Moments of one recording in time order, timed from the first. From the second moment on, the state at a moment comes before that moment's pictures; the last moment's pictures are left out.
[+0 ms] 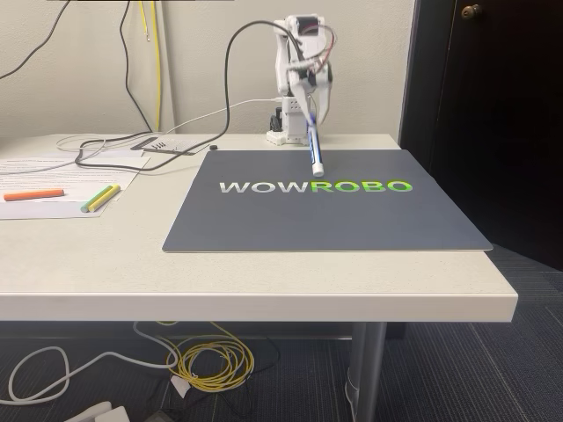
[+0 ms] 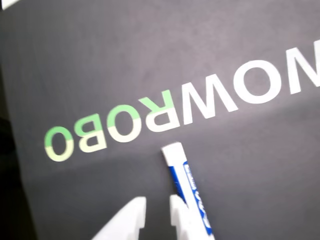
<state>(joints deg) -23.3 121.8 114.4 65.0 -59.2</state>
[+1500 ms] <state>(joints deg) -13.4 110.0 132.4 51.3 -90.1</state>
